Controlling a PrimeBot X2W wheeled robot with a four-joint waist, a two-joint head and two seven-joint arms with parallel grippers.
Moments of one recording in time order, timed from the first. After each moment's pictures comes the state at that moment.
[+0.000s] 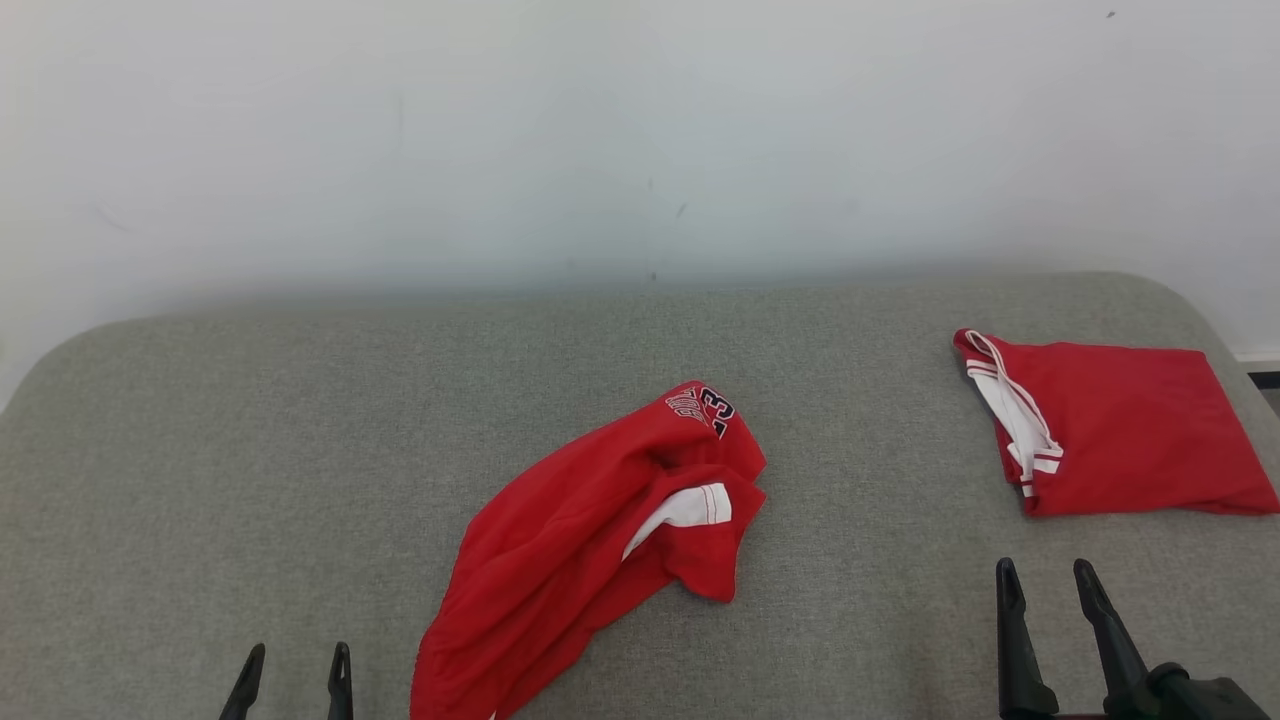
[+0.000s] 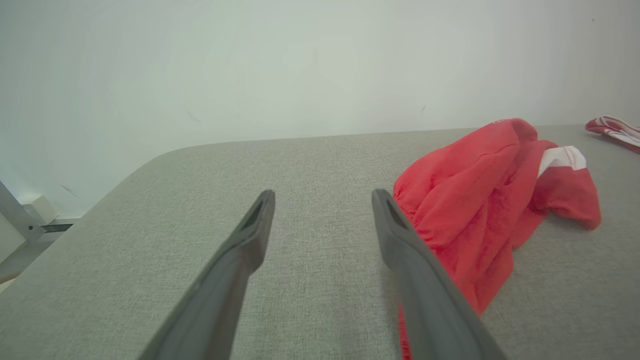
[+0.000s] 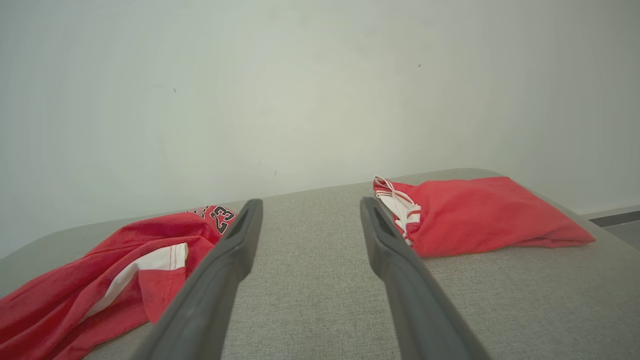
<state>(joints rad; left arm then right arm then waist) 0.10 0.11 0.02 0.18 -0.09 -0.10 -0.26 0.11 -0.05 -0.04 0.08 0.20 0.13 -0.26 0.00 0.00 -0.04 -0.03</state>
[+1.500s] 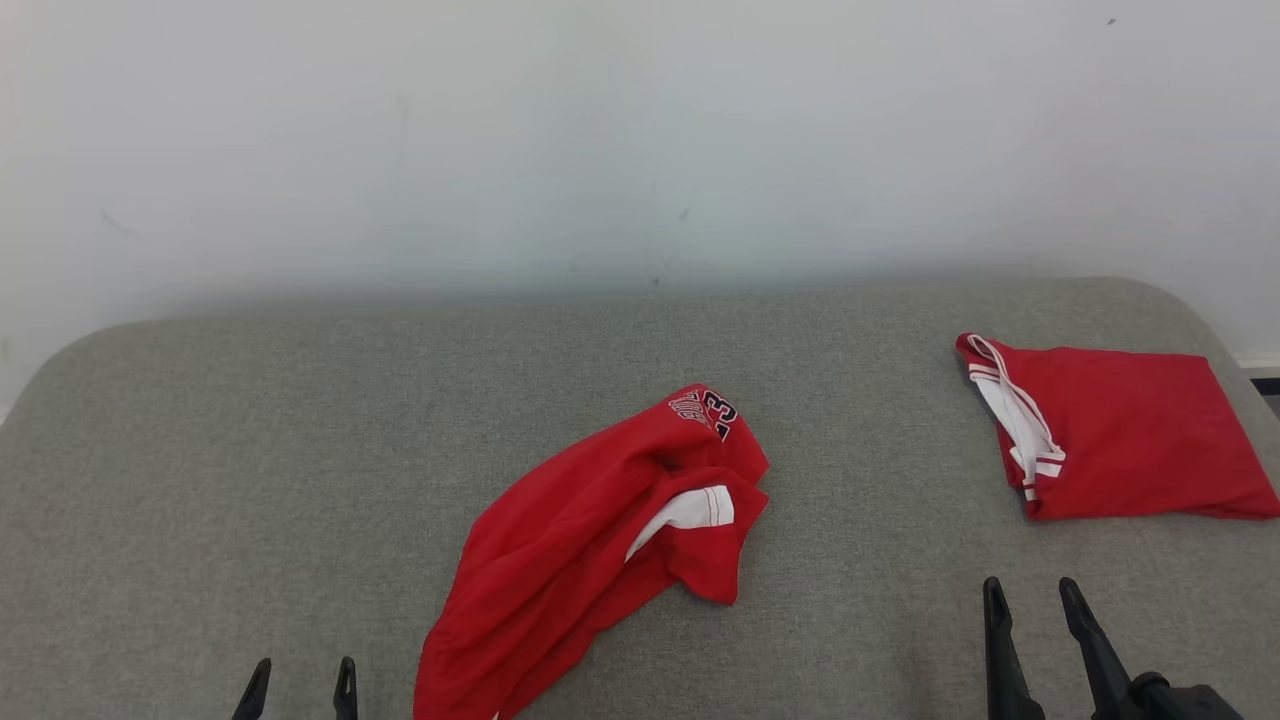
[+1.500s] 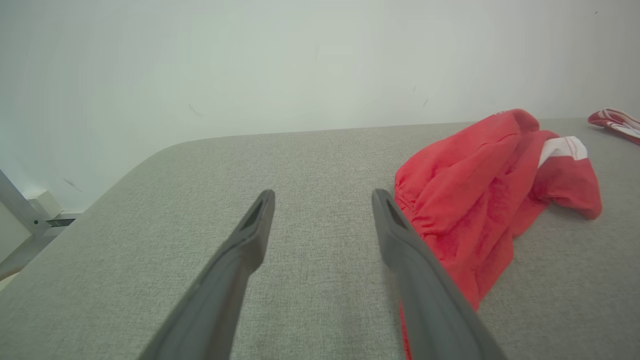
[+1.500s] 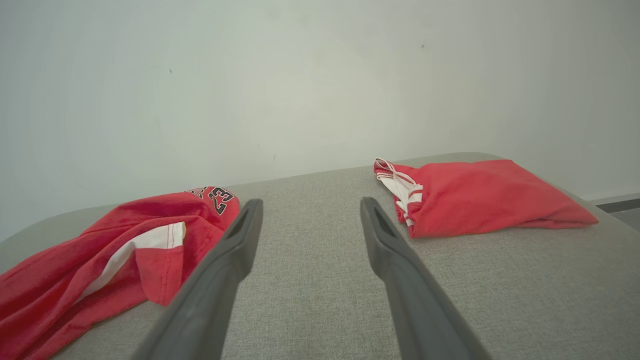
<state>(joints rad) 0.12 0.10 0.03 0.19 -0.07 -0.11 -0.26 0.11 -0.05 -0.03 0.14 0.19 0.13 -0.26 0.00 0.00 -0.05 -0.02</state>
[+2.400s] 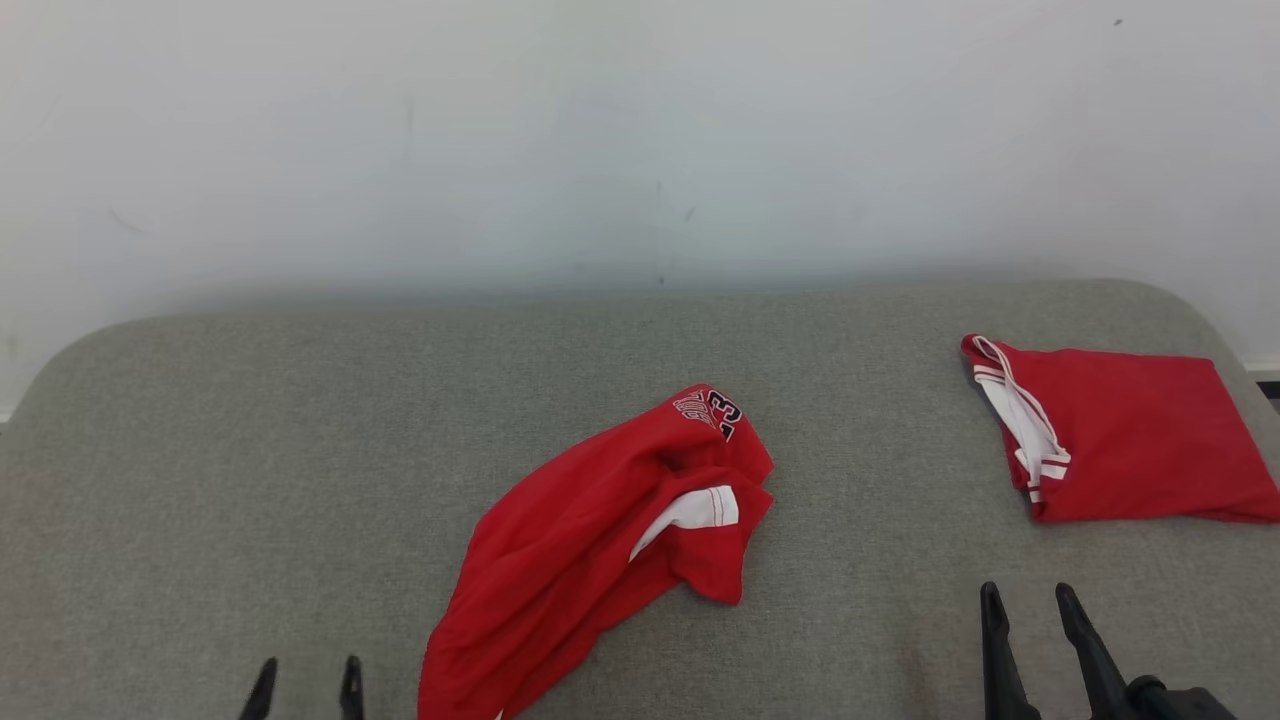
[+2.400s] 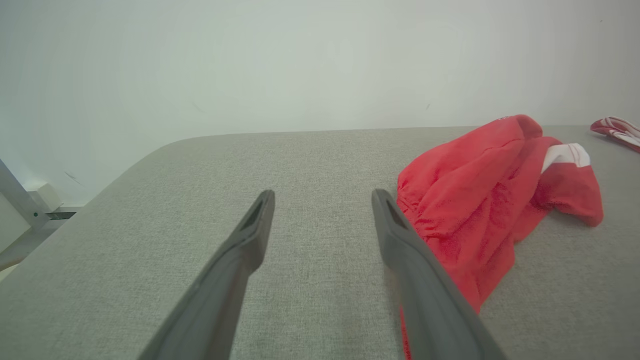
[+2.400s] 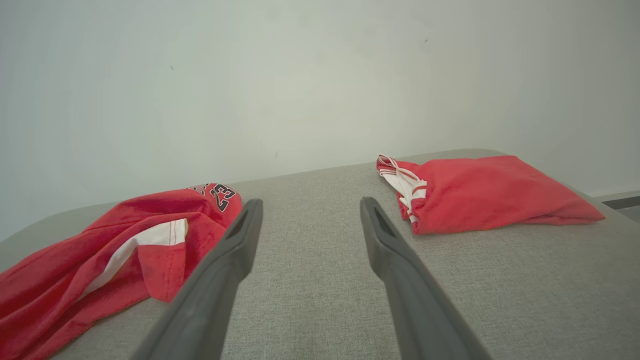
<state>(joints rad) 0.12 0.10 0.04 0.19 -0.08 -0.11 -0.26 0.11 -0.05 -0.03 0.15 0.20 0.13 -0.26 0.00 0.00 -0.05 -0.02</state>
